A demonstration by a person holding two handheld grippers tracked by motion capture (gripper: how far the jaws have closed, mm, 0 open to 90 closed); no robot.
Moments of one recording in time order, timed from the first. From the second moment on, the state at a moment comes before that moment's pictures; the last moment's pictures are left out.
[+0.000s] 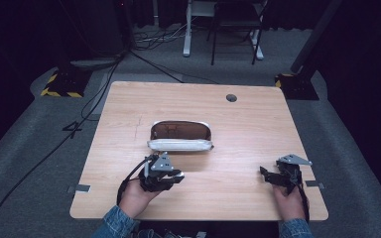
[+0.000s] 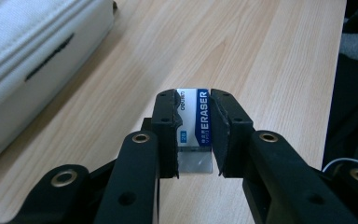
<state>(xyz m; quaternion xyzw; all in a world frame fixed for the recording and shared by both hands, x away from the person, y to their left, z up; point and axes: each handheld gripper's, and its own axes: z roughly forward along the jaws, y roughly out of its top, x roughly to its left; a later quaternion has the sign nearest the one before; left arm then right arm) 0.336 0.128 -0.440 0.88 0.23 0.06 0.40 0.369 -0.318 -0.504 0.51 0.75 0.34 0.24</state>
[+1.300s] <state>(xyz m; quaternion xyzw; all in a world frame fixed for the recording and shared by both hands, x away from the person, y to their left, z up) 0.384 0.148 -0.377 0.82 0.28 0.13 0.48 0.369 -0.318 -0.504 0.51 0.75 0.34 0.24</state>
